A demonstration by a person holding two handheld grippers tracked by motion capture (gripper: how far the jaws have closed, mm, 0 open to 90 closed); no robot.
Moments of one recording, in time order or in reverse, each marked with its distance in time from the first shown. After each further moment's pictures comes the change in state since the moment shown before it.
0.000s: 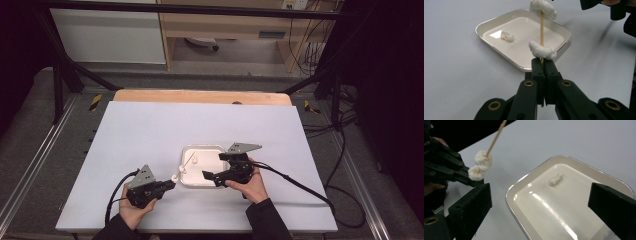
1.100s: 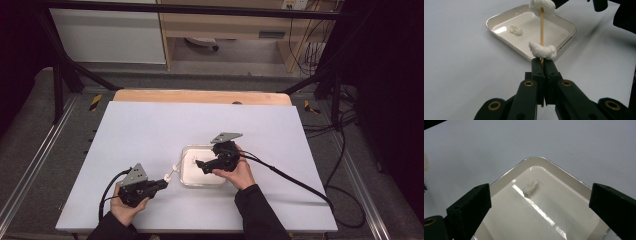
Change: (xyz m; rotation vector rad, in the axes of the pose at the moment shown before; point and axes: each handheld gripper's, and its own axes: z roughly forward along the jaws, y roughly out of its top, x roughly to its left) left arm 0.011 -0.002 -0.014 0.028 0.008 -0.011; right arm -0.009 0.027 0.044 0.119 -0.177 -0.061
